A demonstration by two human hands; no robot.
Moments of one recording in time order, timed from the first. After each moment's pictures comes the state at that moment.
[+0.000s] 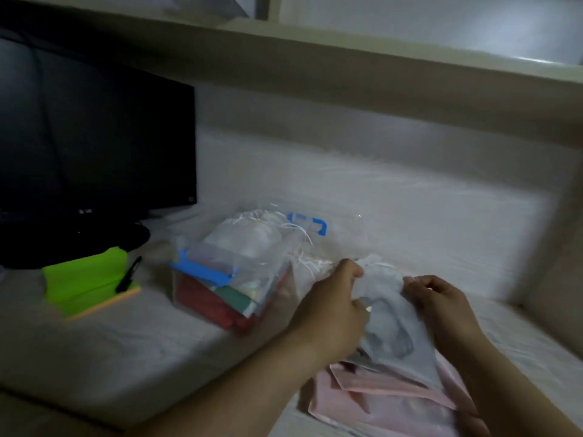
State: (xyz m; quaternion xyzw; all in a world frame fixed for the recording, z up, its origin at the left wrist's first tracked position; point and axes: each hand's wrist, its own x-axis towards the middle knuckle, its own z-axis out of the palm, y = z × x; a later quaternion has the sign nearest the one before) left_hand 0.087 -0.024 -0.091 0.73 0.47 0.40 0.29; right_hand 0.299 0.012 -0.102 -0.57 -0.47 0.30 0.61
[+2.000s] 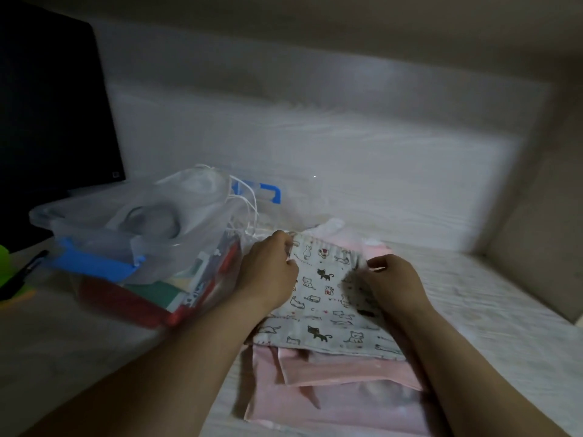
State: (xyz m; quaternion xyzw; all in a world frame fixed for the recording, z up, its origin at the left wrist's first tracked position) left_hand 0.108 0.091 -0.148 0.72 0.55 0.38 0.17; right_hand 0.322 0.047 -0.136 -0.75 -0.51 0.15 0.39
